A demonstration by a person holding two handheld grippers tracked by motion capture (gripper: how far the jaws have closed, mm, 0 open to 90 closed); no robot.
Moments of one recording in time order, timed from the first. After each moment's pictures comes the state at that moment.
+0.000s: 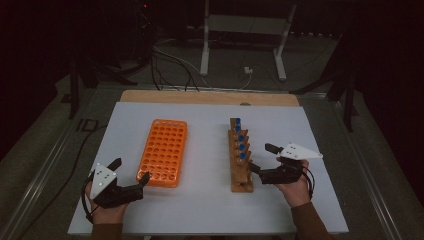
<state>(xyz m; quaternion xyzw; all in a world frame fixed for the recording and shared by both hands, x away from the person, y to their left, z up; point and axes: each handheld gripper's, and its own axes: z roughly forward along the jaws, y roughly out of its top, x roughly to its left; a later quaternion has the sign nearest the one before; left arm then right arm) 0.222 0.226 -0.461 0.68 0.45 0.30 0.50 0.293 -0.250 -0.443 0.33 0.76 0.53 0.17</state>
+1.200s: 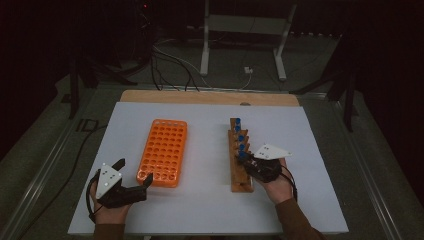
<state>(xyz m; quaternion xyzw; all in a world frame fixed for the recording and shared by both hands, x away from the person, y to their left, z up) 0.223 0.218 -0.463 0.69 0.44 0.30 0.49 0.306 -0.203 -0.463 0.31 0.81 0.46 0.20</state>
